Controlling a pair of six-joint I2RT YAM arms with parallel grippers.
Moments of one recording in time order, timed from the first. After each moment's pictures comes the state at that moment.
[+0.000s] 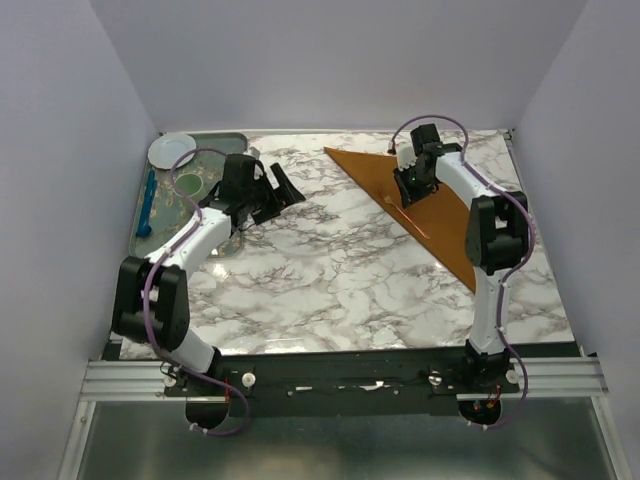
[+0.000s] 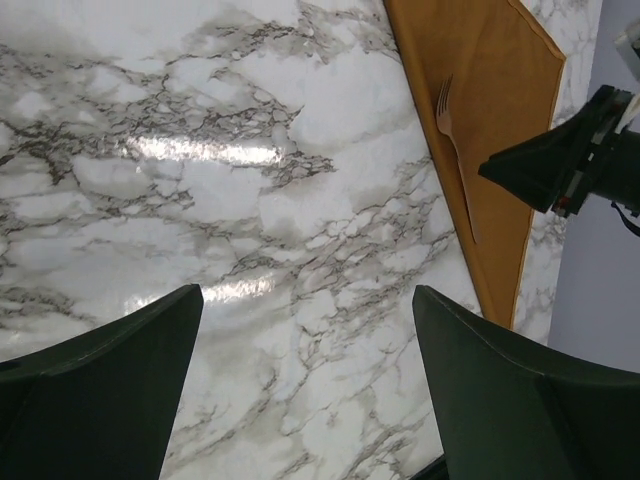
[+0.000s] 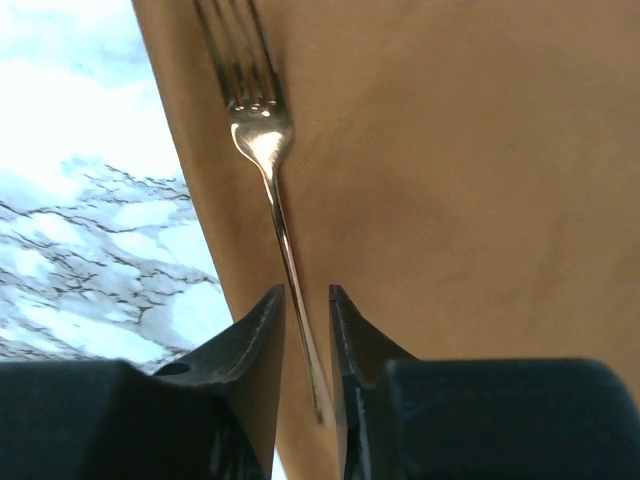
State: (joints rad) left arm -0.27 1.50 1.07 -0.21 0.27 -0.74; right arm 0.20 2.19 1.80 -0.81 -0.18 -0.36
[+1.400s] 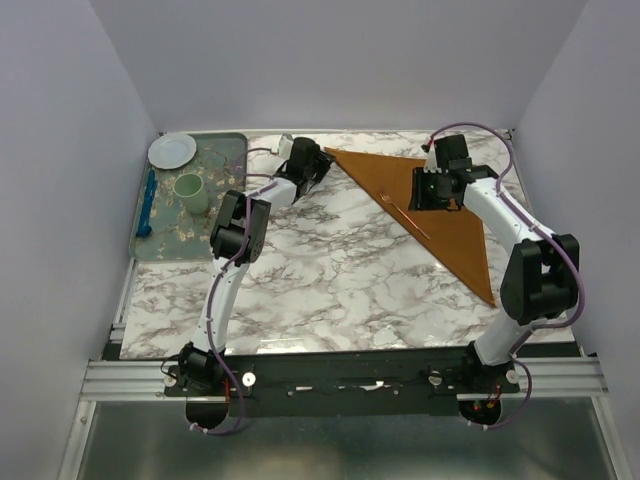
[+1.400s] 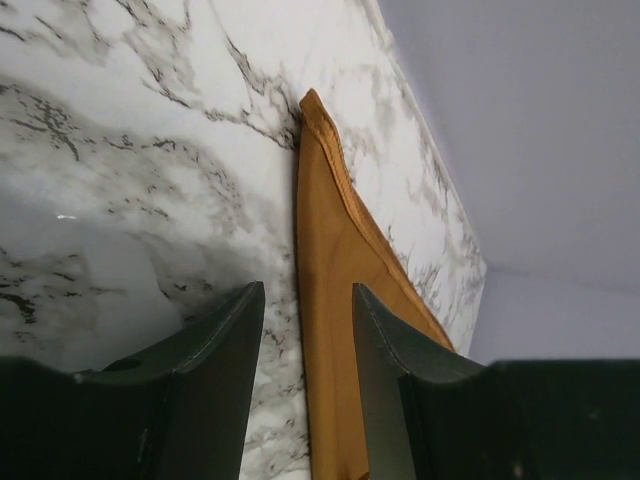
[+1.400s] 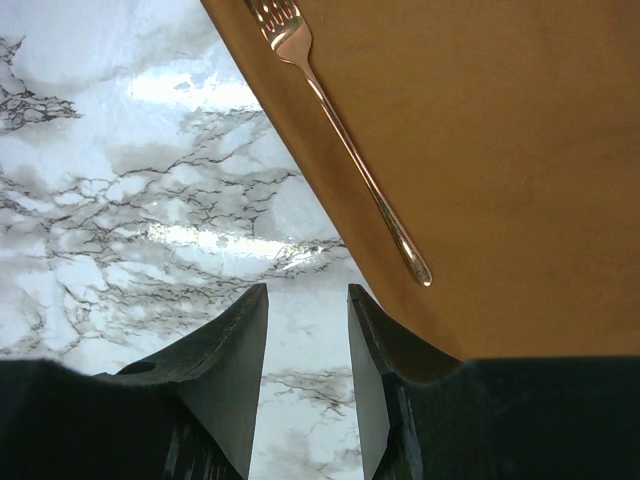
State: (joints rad) left arm -0.37 2.54 1.92 0.18 -0.02 -1.25; right arm 0.19 1.71 1.37 -0.62 -0.11 0.13
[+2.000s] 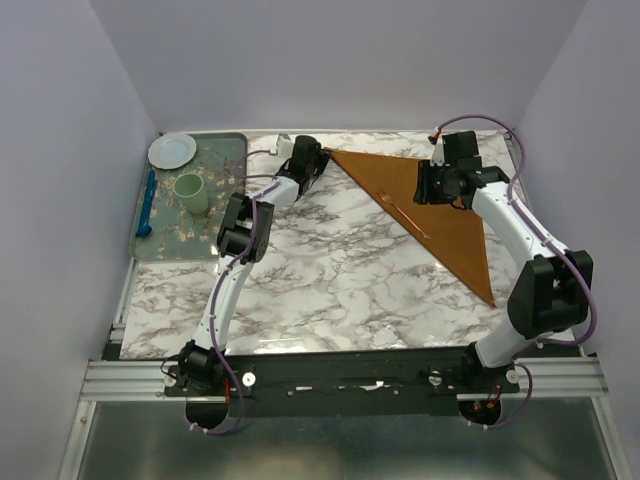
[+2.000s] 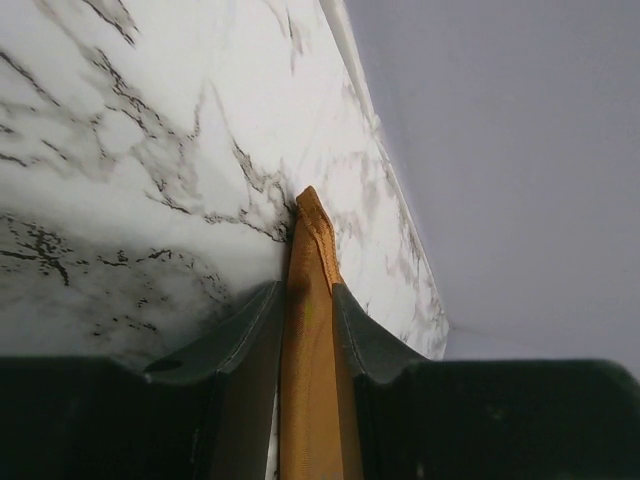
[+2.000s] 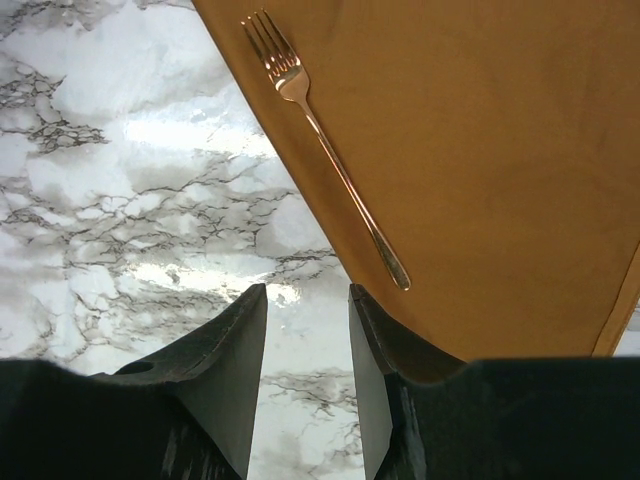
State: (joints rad) left arm -0.37 2.68 2.12 0.17 -0.12 -1.38; right arm 0.19 1.61 1.36 -0.60 -0.08 0.11
